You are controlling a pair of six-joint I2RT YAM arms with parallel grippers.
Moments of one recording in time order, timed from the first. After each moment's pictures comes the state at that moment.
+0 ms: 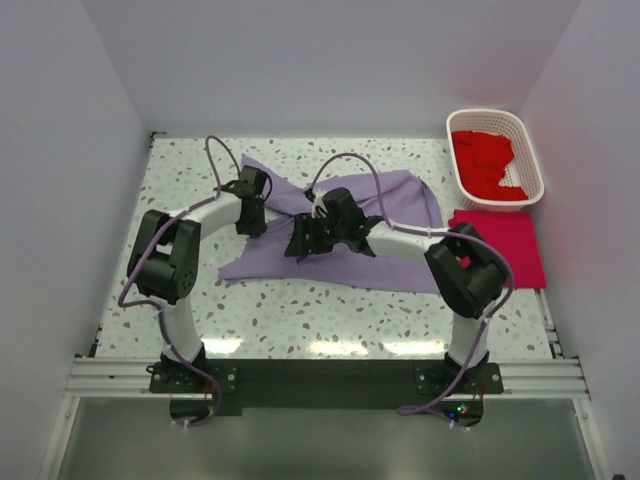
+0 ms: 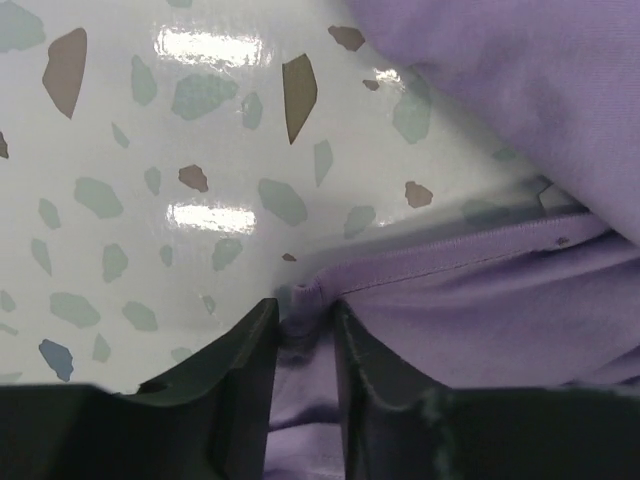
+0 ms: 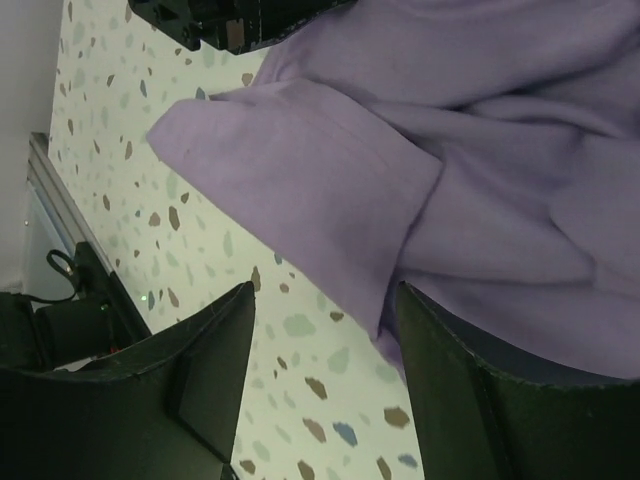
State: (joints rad) left arm -0.31 1.89 1.24 -0.48 -0.20 -0.38; right arm 0.71 1.86 1.15 0.04 -0.40 0.56
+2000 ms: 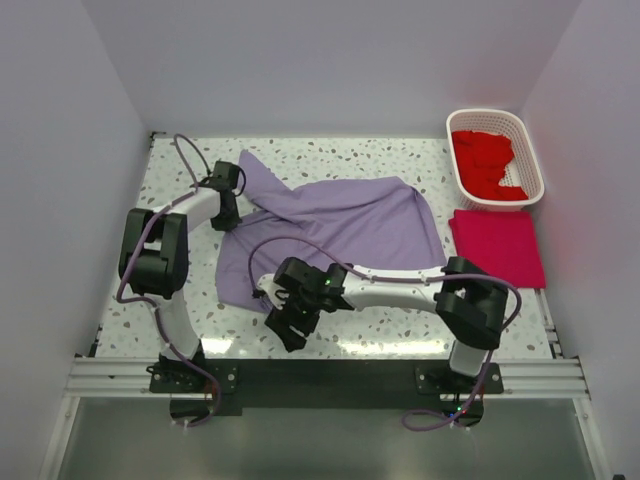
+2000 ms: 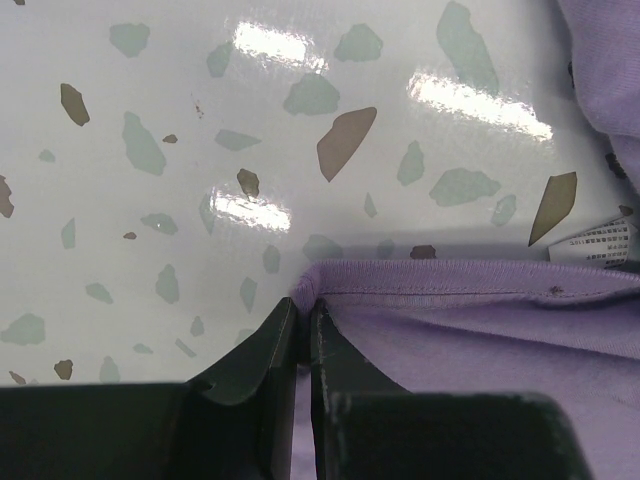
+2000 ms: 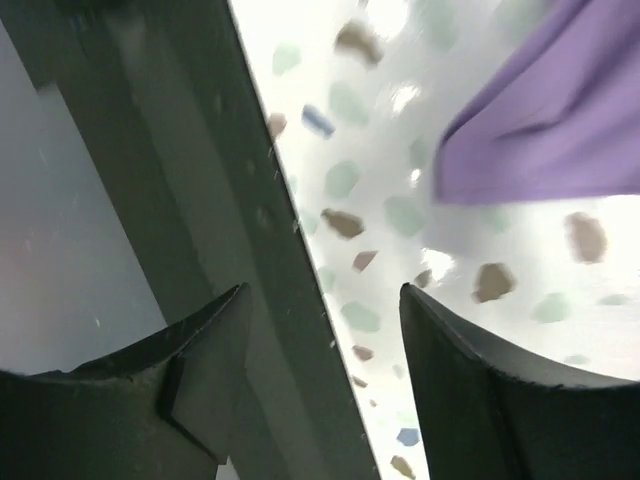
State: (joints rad) left arm -0.15 1.91 1.24 -0.47 -0.29 -0.36; right arm 1.20 1.79 1.18 -0.51 -0.35 0.10
